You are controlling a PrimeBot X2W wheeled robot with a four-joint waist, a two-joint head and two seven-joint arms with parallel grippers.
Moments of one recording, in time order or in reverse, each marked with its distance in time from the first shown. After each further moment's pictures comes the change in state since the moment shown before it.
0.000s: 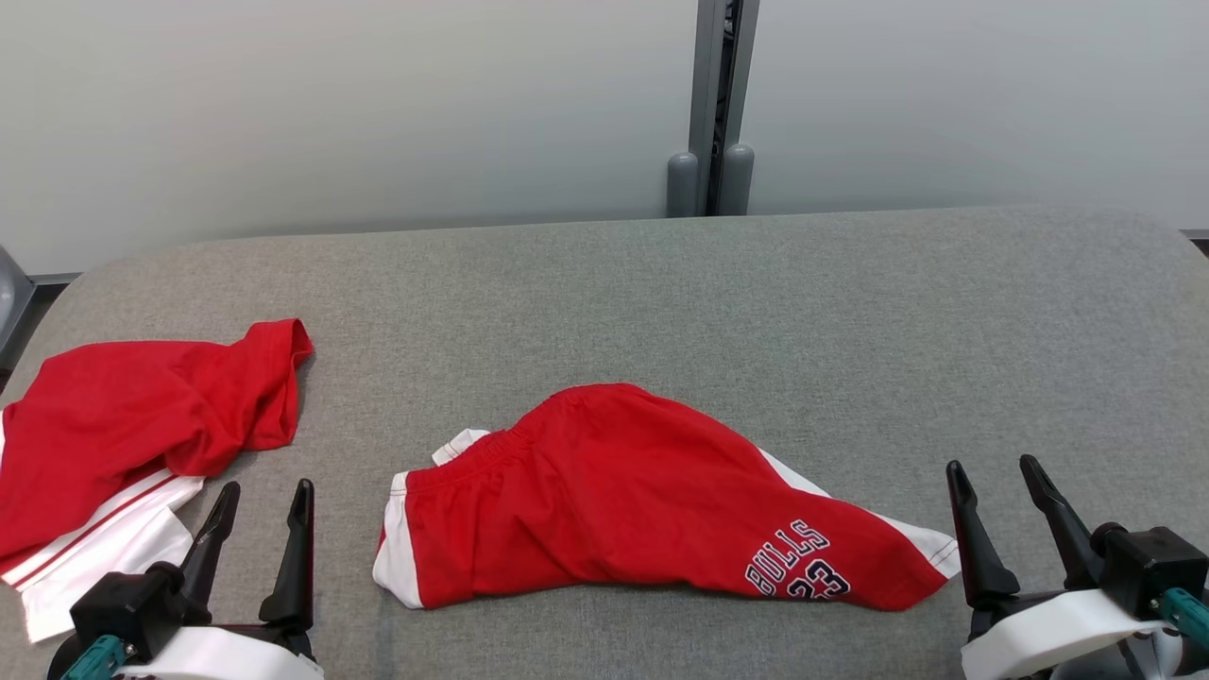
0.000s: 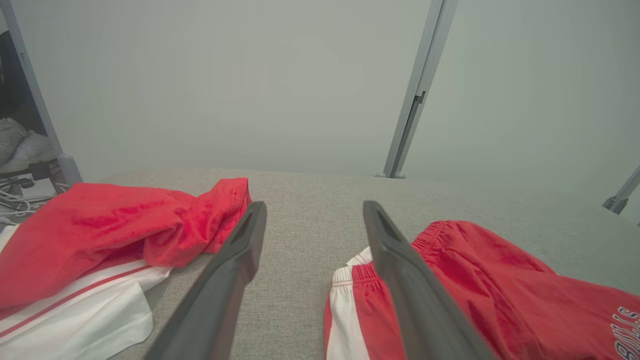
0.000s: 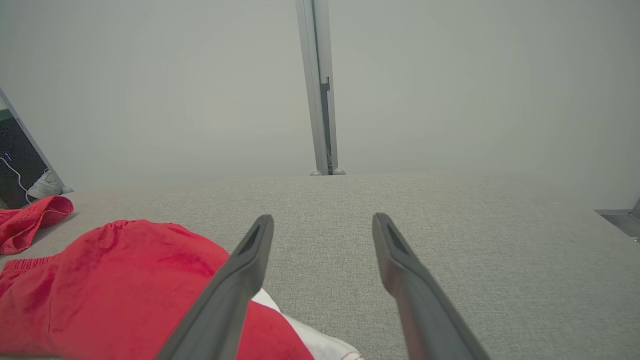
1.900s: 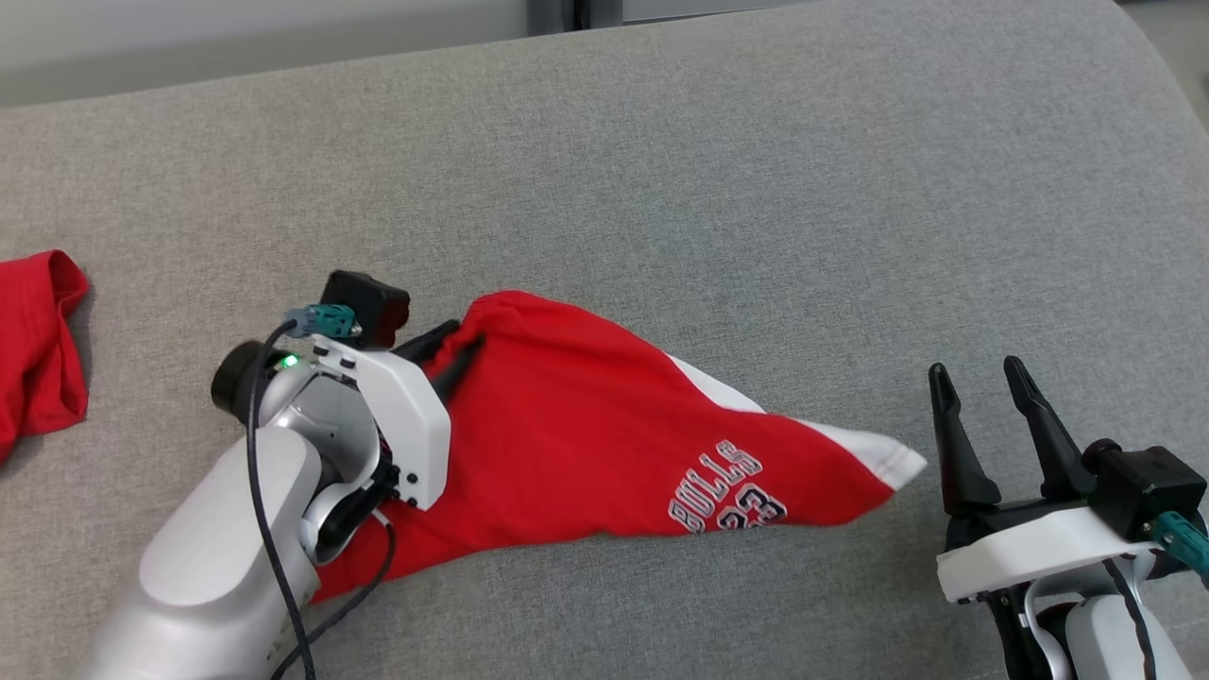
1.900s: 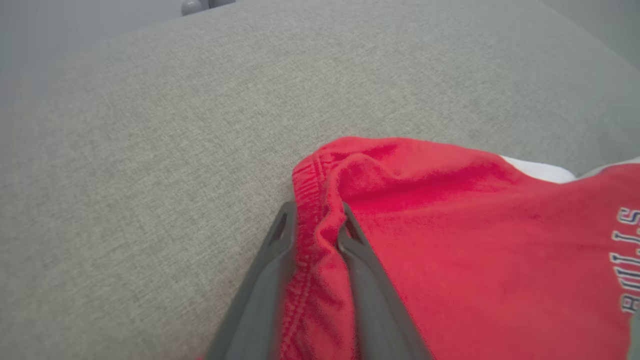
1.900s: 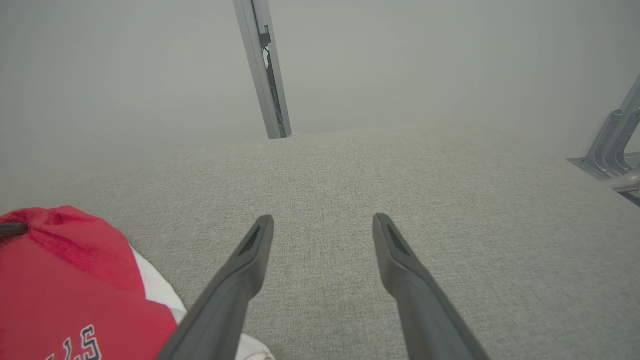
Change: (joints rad) left arm -0.642 -0.040 -0.379 0.354 -0.041 -0.201 0.481; right arm -0.166 0.006 0.039 0.056 0.030 0.000 -0.077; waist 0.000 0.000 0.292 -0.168
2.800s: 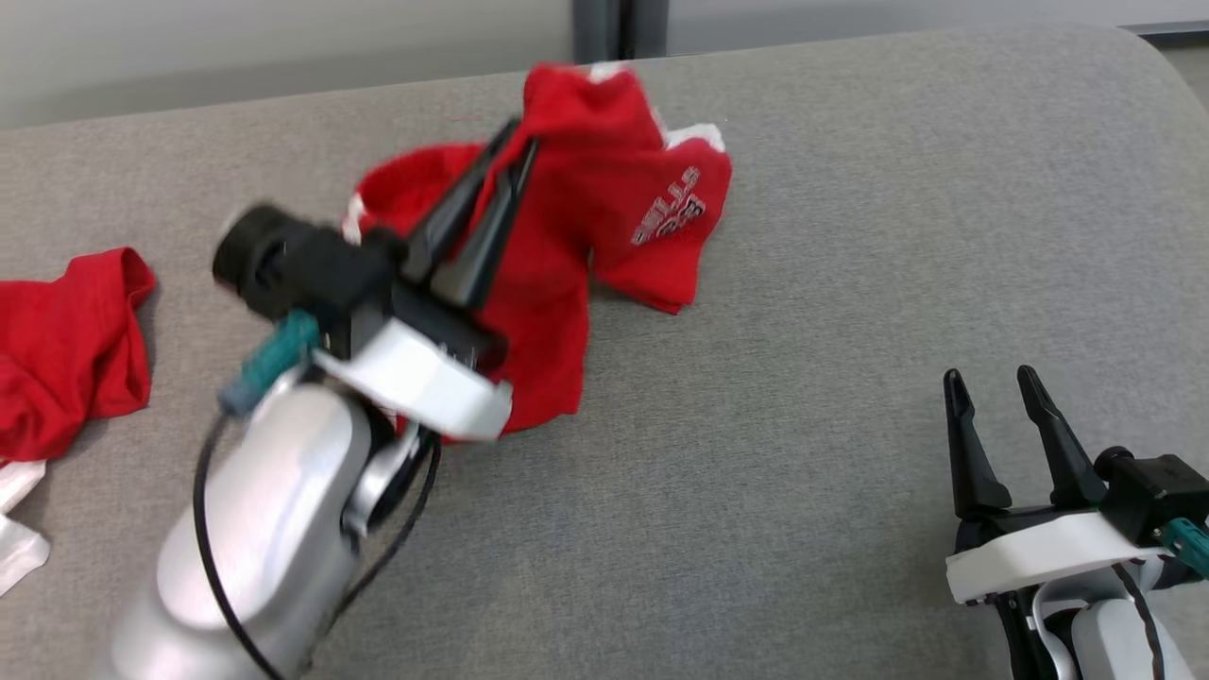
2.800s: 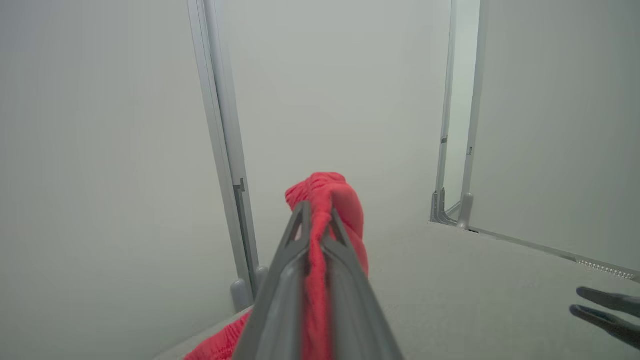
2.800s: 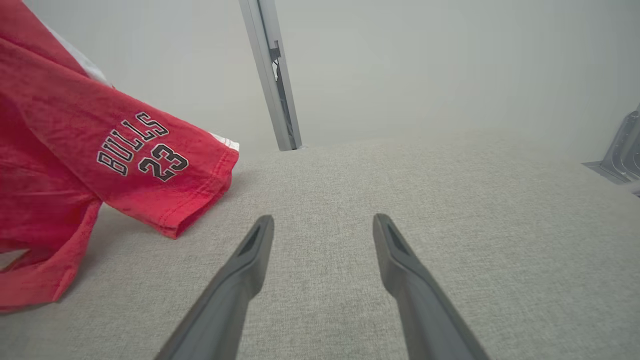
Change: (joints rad) left arm -0.039 -0.026 0.035 -0.338 0.150 0.120 -0.446; right arm -0.004 0.000 -0.021 0.048 0.022 0.000 -0.028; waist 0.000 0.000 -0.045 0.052
